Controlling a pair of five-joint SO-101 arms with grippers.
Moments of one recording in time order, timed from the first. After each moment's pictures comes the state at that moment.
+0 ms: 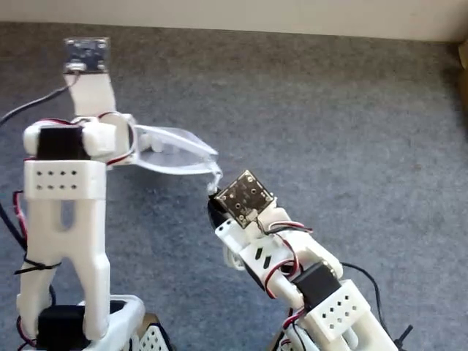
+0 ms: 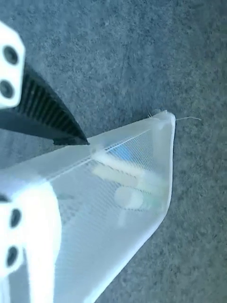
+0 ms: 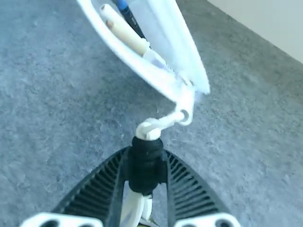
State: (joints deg) left arm -5.0 -19.8 7.4 82.6 8.8; right arm -40.2 -71.9 69.8 37.3 13.1
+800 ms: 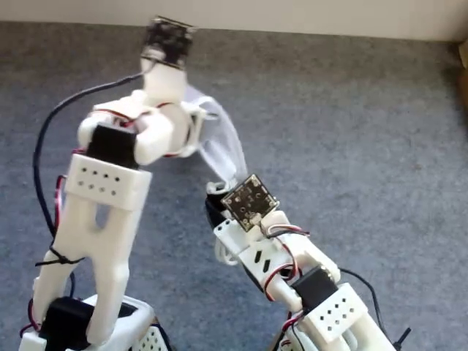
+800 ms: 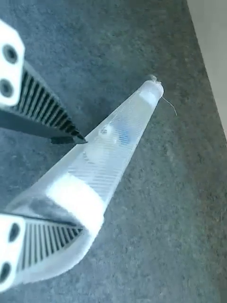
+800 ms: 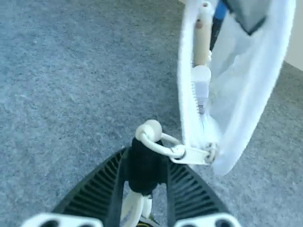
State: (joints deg) left arm 12.0 -19.4 2.3 71.3 2.3; right arm -40.2 -73.6 74.3 31.3 11.8
